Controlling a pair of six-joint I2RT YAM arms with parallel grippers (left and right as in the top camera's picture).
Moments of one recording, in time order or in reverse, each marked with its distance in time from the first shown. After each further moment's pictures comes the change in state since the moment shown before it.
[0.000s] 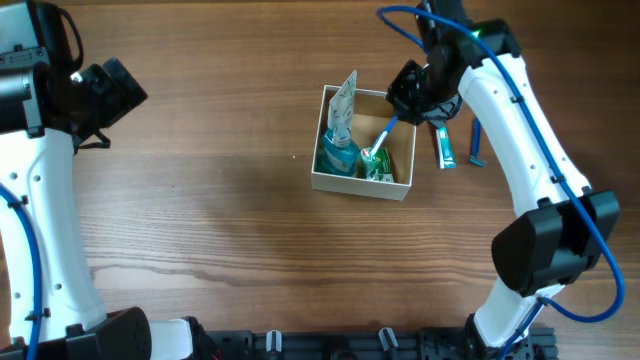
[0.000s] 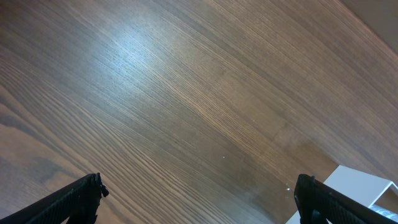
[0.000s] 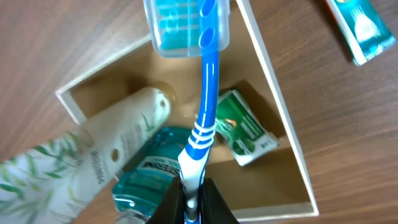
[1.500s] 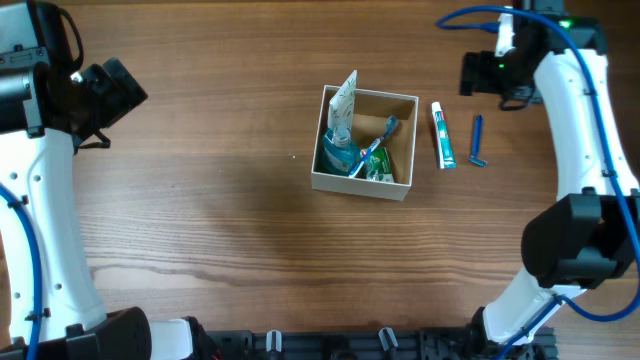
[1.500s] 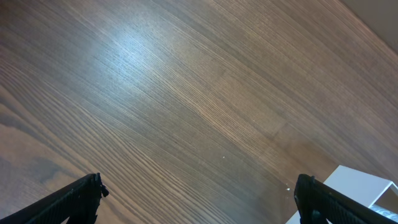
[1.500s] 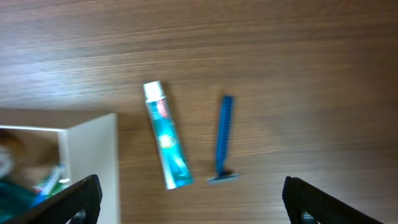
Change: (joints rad) left arm 0.000 0.000 0.000 0.000 0.000 0.000; right arm -0.323 0.000 0.000 0.113 0.212 -0.853
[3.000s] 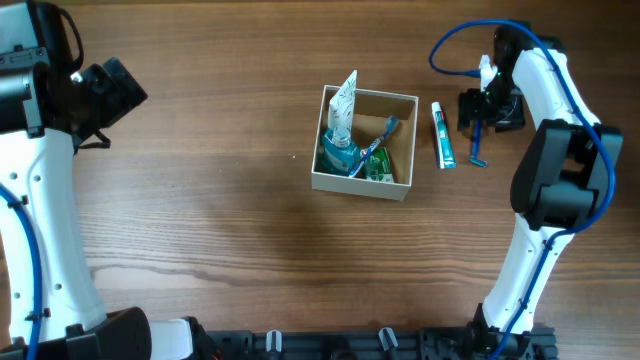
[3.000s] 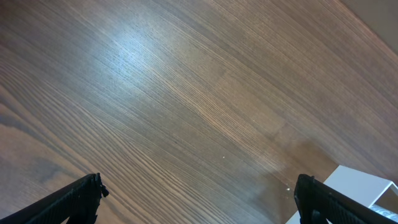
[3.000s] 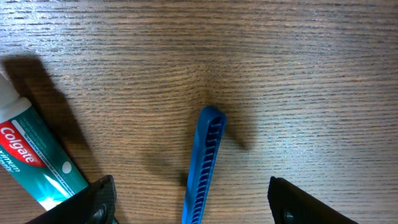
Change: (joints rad) left arm 0.000 0.000 0.000 0.000 0.000 0.000; right arm -0.060 0.369 -0.002 0.040 0.003 -0.095
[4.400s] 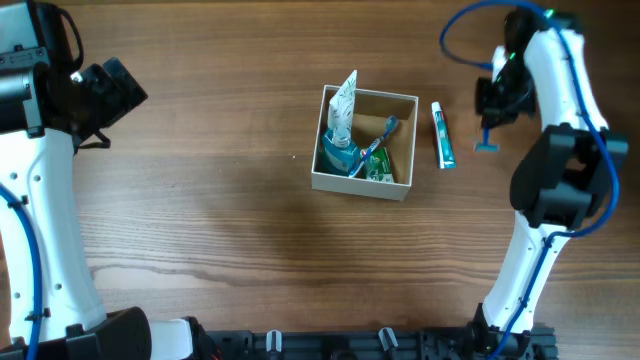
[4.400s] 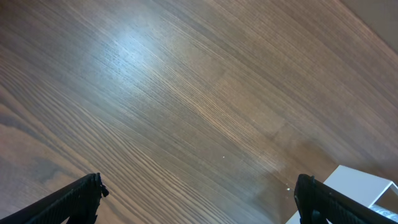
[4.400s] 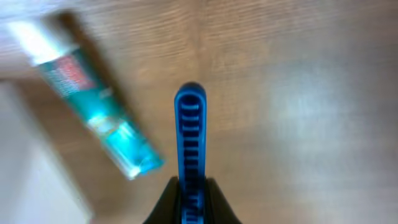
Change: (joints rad) left arm 0.000 0.000 0.000 0.000 0.000 0.000; right arm -0.005 0.024 0.277 -0.379 -0.040 0.140
